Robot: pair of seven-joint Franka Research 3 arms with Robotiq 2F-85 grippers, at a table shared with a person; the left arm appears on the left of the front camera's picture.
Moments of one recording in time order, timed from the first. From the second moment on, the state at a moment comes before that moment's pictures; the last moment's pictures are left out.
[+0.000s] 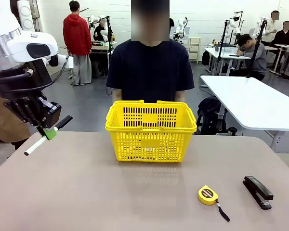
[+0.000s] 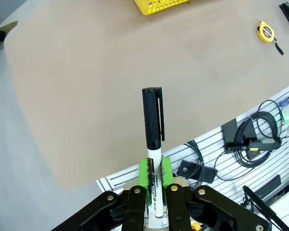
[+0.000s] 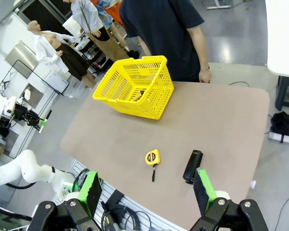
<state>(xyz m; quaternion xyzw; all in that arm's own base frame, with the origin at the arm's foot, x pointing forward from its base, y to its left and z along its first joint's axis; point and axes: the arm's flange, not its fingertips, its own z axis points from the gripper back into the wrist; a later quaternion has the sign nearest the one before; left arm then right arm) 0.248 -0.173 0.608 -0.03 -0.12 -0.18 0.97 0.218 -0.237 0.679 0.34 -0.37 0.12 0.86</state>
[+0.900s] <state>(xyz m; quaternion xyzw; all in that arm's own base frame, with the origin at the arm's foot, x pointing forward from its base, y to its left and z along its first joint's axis) 0.437 -0.335 0.682 0.08 -0.17 -0.58 0.80 0.218 -0.237 0.680 0.34 -0.37 0.12 0.86</state>
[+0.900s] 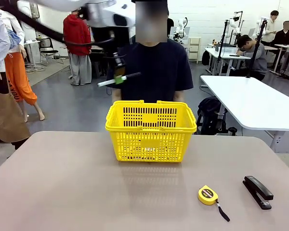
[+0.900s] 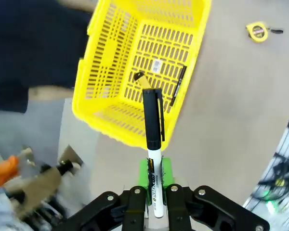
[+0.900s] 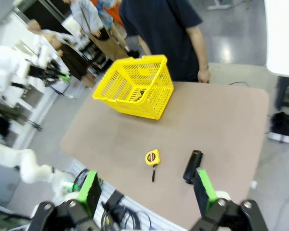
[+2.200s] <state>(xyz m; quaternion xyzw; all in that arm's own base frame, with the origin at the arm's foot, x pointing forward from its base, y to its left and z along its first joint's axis) 0.495 -0.386 0.637 0.06 -0.05 -0.71 0.70 0.217 -0.237 0.680 0.34 -0.37 0.12 0.86</state>
